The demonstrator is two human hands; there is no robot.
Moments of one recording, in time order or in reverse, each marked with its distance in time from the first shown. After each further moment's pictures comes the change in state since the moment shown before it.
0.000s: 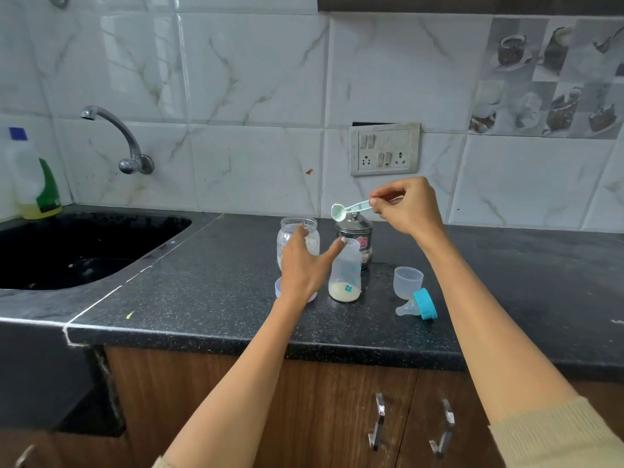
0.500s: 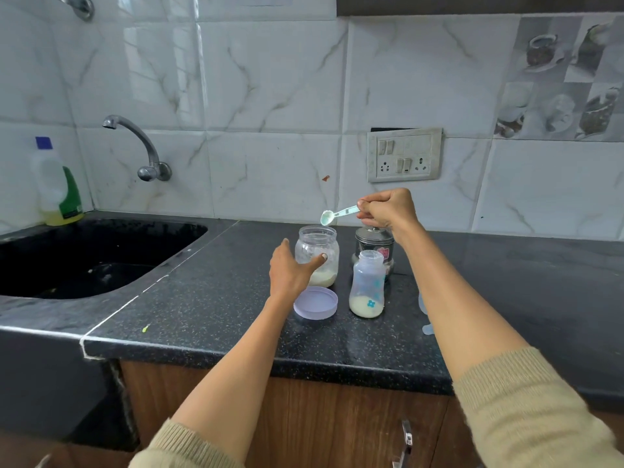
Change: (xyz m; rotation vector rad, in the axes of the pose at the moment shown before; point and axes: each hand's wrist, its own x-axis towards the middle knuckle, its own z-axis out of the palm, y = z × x) left_hand 0.048 -0.052 -0.023 0.095 -0.042 -0.187; right_hand 0.046 0.001 0.069 0.382 -0.067 0.408
